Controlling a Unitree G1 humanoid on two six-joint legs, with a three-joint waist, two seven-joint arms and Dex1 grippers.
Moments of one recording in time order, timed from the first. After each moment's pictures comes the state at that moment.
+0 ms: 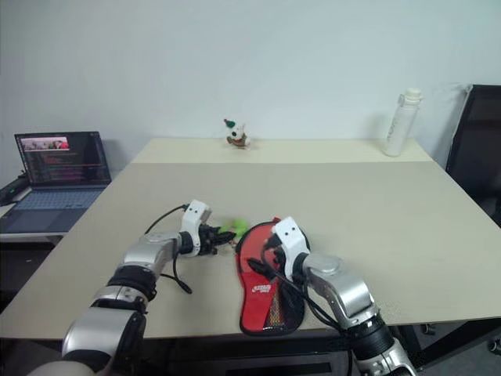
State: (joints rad) left arm -0.90 0.44 0.01 0.95 -0.13 0.30 -0.84; right arm -0.57 -0.13 0.28 -0.06 0.23 0.74 0.45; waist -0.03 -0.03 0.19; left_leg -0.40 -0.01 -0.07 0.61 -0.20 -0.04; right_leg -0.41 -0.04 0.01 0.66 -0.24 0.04
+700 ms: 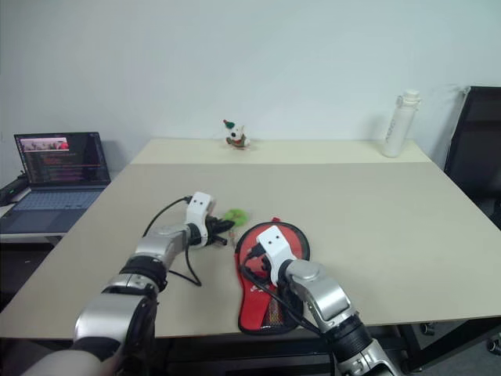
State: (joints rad) left arm -1.06 0.38 0.04 1.15 -0.07 0.18 -0.63; right arm -0.56 -0.03 0.34 0.06 0.10 0.70 0.39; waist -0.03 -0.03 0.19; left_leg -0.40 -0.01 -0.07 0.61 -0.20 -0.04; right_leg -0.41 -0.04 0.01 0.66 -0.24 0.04
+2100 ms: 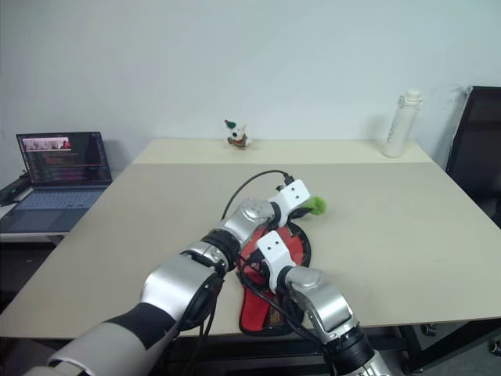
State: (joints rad) left arm -1.35 0.02 -0.15 1.39 0.30 -0.19 -0.58; right arm -0.49 -0.02 0.36 -0.02 0.09 0.75 0.39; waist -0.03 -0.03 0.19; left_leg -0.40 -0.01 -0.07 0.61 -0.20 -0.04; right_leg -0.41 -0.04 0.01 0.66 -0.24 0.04
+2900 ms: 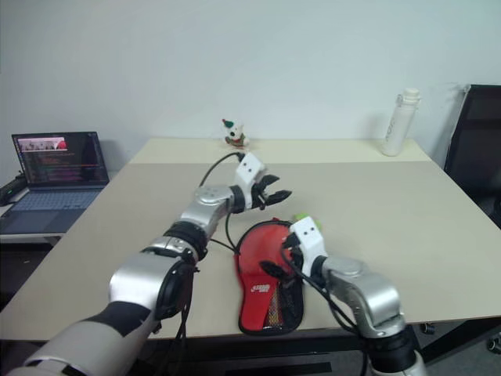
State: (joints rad) left arm -1.24 0.22 0.08 1.27 0.04 -0.15 -0.91; right arm -0.47 -0.29 0.07 -0.46 0.37 1.12 0.54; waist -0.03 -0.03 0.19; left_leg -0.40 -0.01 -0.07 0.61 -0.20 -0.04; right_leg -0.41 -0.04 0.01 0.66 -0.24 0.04
